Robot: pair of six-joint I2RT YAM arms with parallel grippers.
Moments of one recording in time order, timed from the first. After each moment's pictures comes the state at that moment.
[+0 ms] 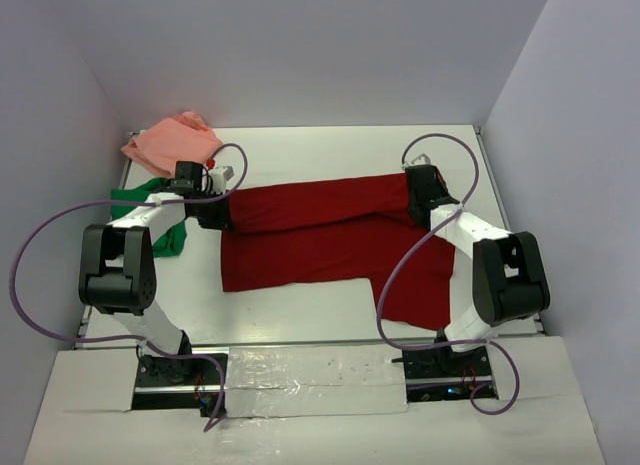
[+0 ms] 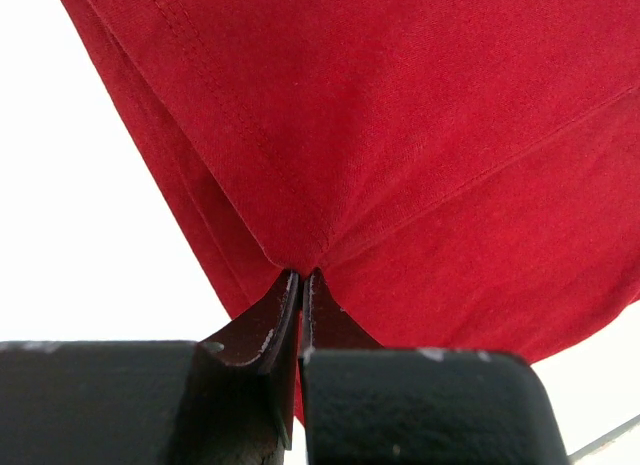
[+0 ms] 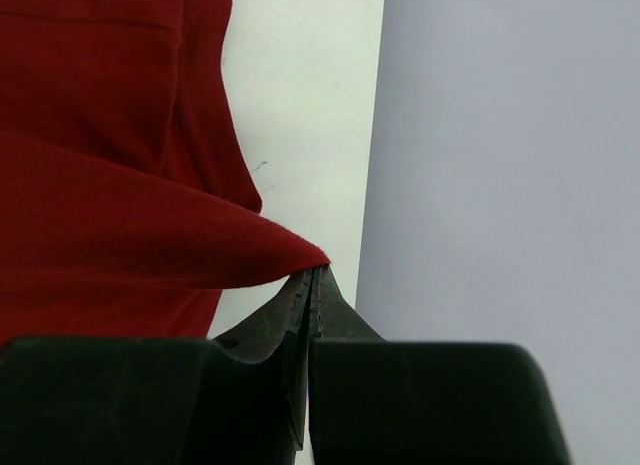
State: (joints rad) left arm -0.10 1.69 1.06 -0.43 0.36 0.04; right arm 0.18 1.56 0.90 -0.15 0.76 -0.49
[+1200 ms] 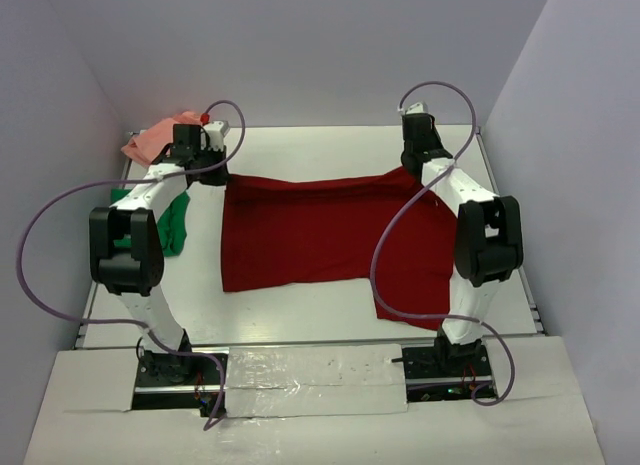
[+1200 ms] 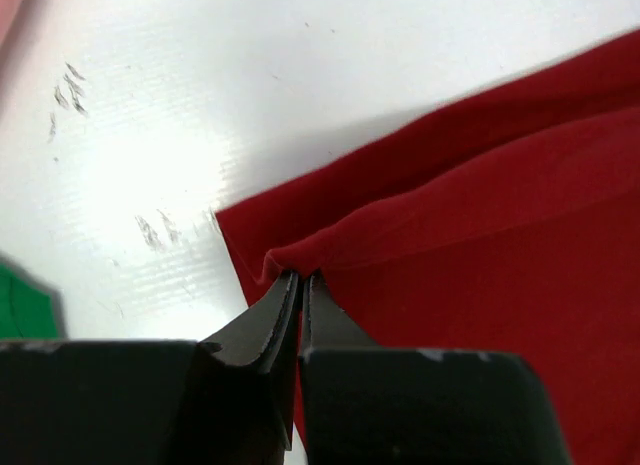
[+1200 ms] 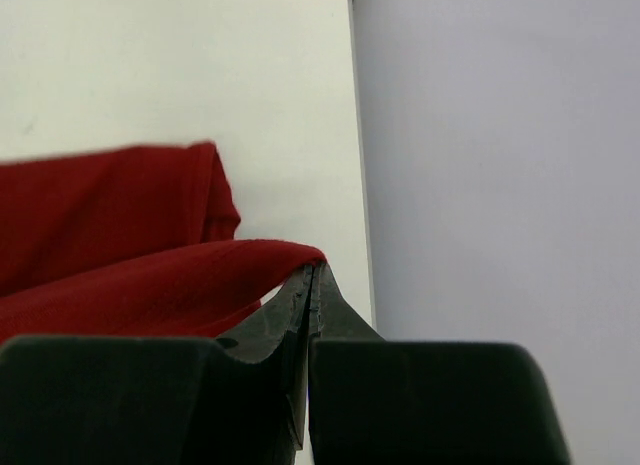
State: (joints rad) left arm -0.10 1.82 1.37 -0.35 0.26 0.04; right arm 0.16 1.83 1.38 -0.17 0.69 -0.43
